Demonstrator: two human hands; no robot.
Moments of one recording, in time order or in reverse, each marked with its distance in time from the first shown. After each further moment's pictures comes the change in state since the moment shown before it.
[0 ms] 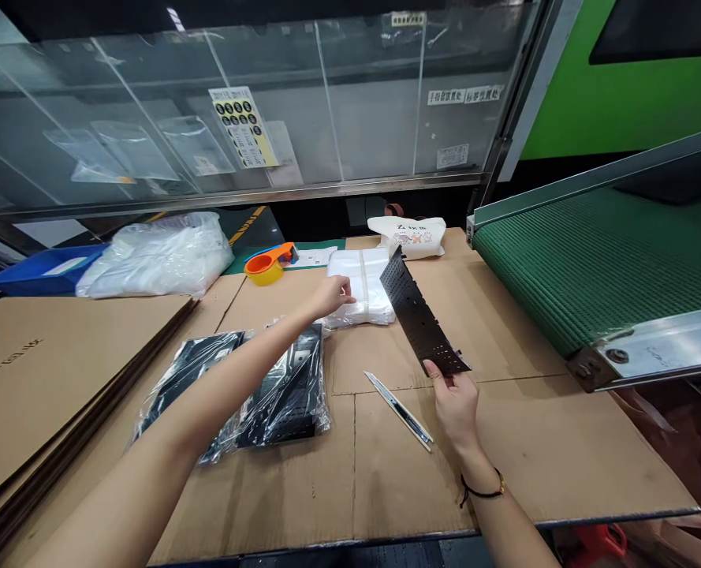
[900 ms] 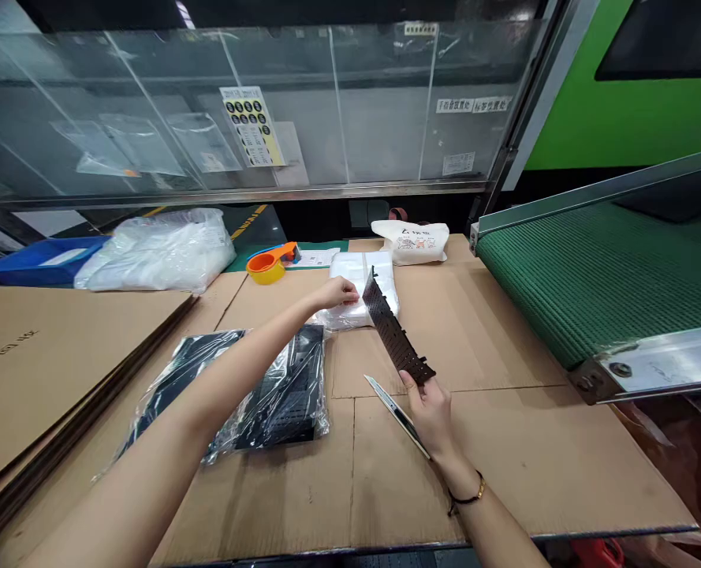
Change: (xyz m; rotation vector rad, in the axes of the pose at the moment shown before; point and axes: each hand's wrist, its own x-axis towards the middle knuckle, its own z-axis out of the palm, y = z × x) left_hand 0.020 -0.013 0.000 -0.356 -0.214 -0.015; right_hand -0.019 0.004 0.020 -0.120 -0.193 -0.173
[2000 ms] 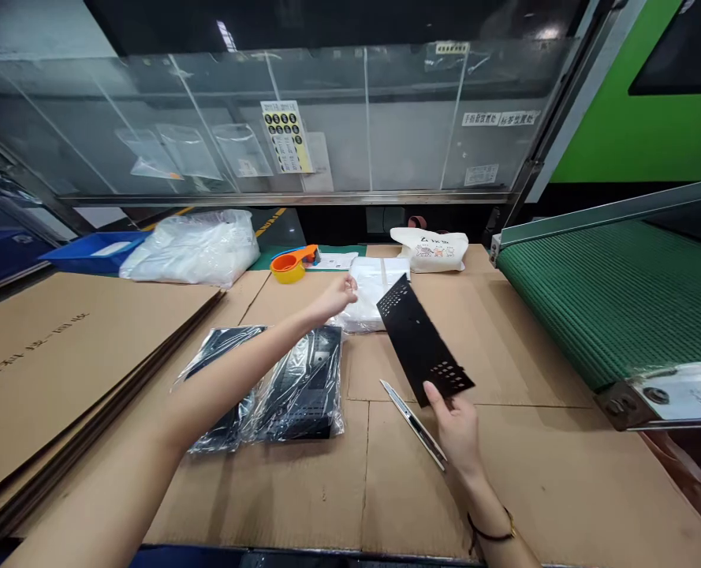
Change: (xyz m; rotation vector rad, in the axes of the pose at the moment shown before) left_hand -0.050 0.012 -0.006 -0.576 0.378 -0.103; right_hand -0.004 -0.009 -0.011 0.257 -0.038 0.274
